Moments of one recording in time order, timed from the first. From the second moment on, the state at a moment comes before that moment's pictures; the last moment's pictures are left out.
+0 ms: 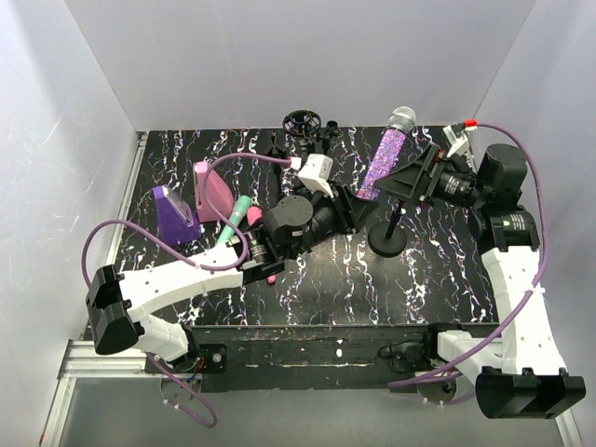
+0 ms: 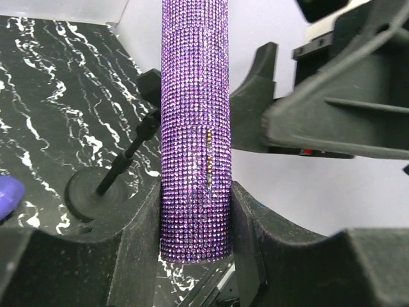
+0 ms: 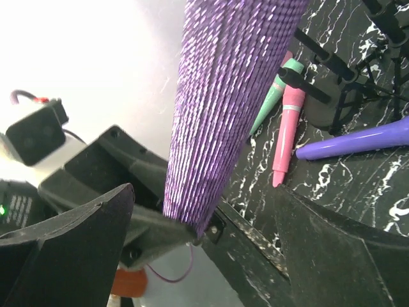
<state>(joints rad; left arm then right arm) -1.14 1.40 1.22 0.19 -0.33 -0.61 0.04 0.99 1.21 -0.48 -0.94 0.73</state>
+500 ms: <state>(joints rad) -1.17 1.43 1.22 0.26 -0.28 -0.63 0.09 1.07 1.17 -0.24 -0.93 0.97</state>
